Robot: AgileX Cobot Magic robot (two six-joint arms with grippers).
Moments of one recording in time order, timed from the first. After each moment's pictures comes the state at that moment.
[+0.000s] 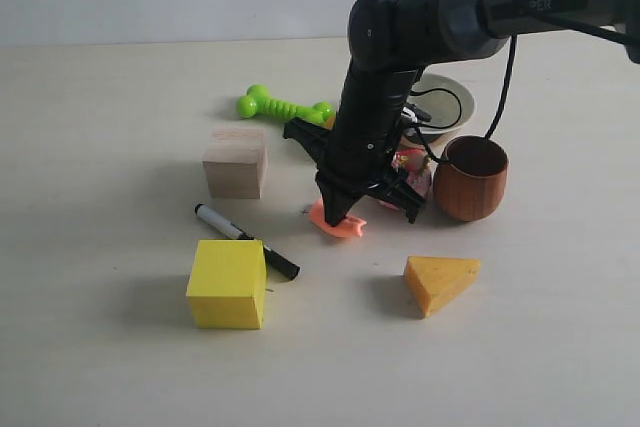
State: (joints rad) left arm -0.01 0.01 0.00 -0.24 0.37 0.18; right arm 0.56 2.22 -1.53 0.25 0.93 1.11
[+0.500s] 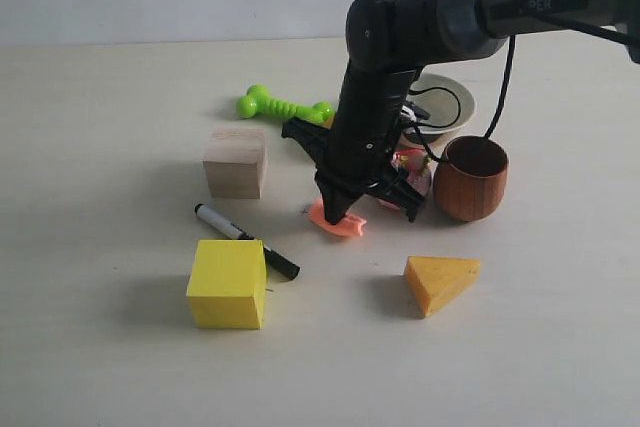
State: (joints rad) left arm -0.01 0.01 0.00 -0.24 0.37 0.18; right arm 0.57 2.21 -1.53 0.23 0.92 1.11
